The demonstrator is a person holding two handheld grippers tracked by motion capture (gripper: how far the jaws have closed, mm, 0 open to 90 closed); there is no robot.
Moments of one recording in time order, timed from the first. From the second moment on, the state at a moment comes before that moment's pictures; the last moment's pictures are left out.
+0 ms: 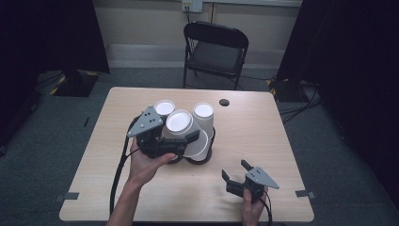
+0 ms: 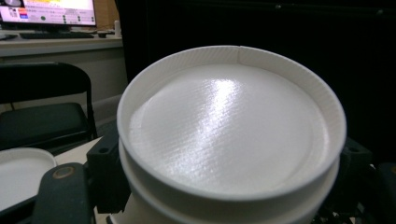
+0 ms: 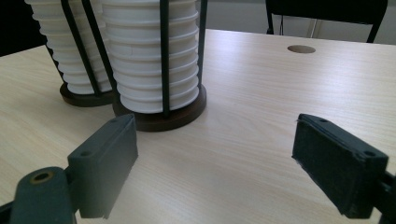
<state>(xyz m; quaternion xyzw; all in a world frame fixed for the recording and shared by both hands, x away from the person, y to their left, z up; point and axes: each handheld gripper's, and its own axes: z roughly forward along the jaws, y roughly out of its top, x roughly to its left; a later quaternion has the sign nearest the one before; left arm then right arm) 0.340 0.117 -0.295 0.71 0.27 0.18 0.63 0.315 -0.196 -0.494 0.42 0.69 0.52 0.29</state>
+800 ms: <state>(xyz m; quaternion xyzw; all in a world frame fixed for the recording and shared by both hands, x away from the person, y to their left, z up) 0.336 0.127 -0.388 0.70 0.34 0.11 0.62 0.305 -0.147 -0.494 0.35 0.73 0.53 0.26</state>
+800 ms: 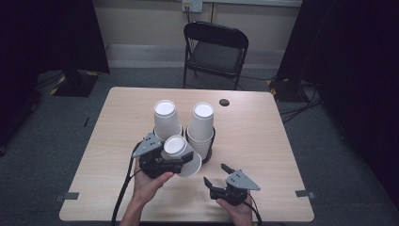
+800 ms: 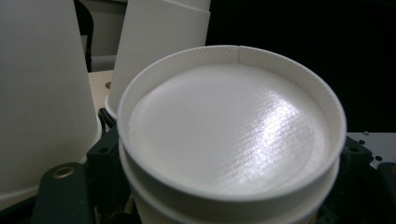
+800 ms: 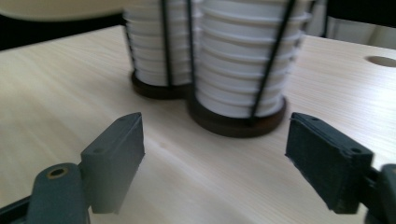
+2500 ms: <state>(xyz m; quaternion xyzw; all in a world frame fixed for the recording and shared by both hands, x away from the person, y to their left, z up) 0.338 0.122 -0.418 0.68 0.36 -0.03 0.64 0.304 -0.121 -0.481 0.22 0.65 0.66 0.30</state>
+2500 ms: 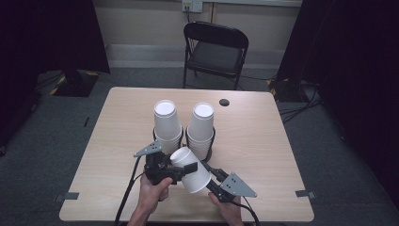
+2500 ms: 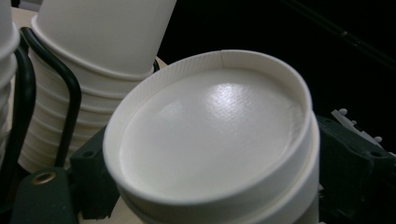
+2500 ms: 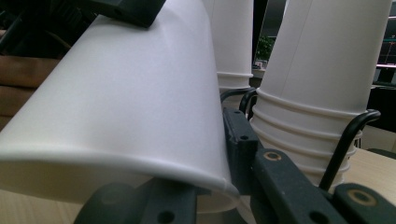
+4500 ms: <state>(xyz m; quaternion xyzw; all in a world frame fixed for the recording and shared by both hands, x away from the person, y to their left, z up) 0.312 0.158 -0.445 0.76 0.25 0.18 0.57 0.313 -0.143 -0.456 0.30 0.77 0.53 0.18</state>
